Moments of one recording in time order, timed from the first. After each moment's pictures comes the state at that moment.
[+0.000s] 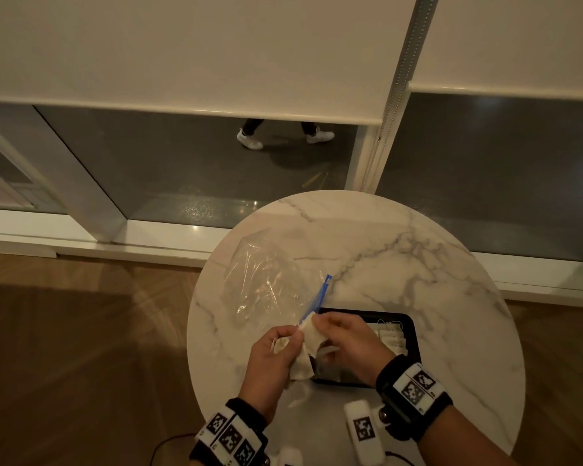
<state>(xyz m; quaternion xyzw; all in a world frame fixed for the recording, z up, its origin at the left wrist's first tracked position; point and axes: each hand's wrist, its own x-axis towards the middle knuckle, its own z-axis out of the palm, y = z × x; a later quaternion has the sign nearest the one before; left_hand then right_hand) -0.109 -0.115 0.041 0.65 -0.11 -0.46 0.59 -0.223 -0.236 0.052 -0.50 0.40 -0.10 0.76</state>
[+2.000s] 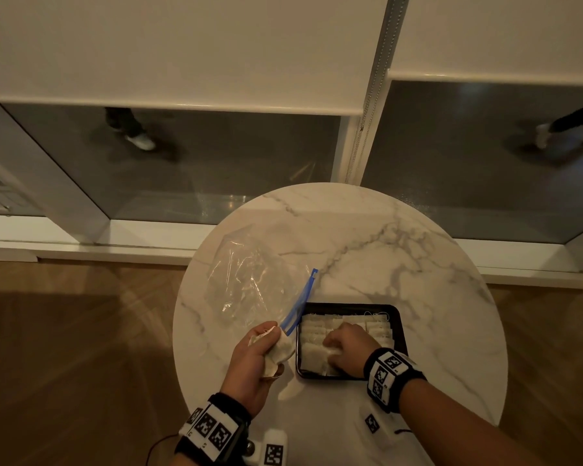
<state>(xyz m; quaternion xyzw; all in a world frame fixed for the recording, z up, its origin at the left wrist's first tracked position) -0.099 -0.124 0.024 0.58 0.02 -0.54 0.61 -0.260 -0.271 -0.036 -0.83 0.42 0.17 0.33</state>
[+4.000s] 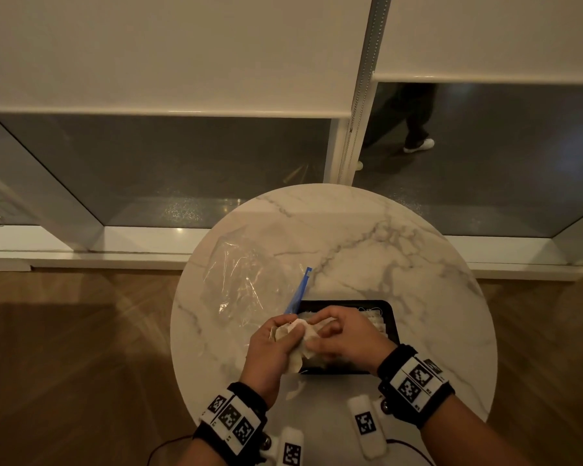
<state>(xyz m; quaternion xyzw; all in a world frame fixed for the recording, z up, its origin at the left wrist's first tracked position) -0.123 -0.135 0.044 0.60 -0.08 -0.52 0.60 -0.259 -0.243 0.060 -0.61 0.41 -0.07 0.67</state>
